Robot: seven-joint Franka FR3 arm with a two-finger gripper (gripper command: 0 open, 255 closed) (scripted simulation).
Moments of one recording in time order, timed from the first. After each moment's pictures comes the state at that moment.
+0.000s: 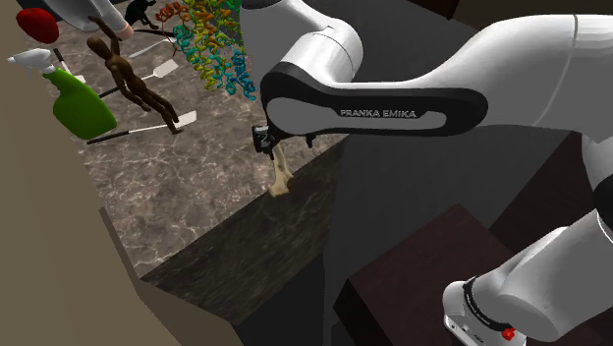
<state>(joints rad) 0.09 0.09 0.46 -1.71 -0.10 1.76 0.78</state>
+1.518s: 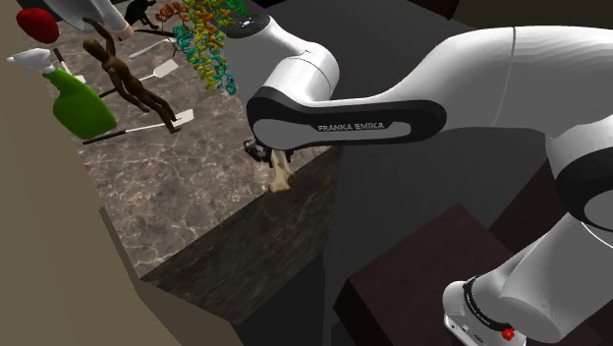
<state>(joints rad) 0.13 0.21 0.47 -1.67 -0.15 1.82 0.86</state>
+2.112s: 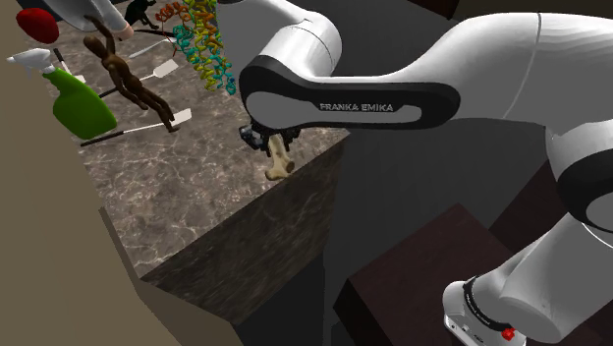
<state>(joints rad) 0.13 0.20 0.47 -1.56 -0.15 1.71 0.85</state>
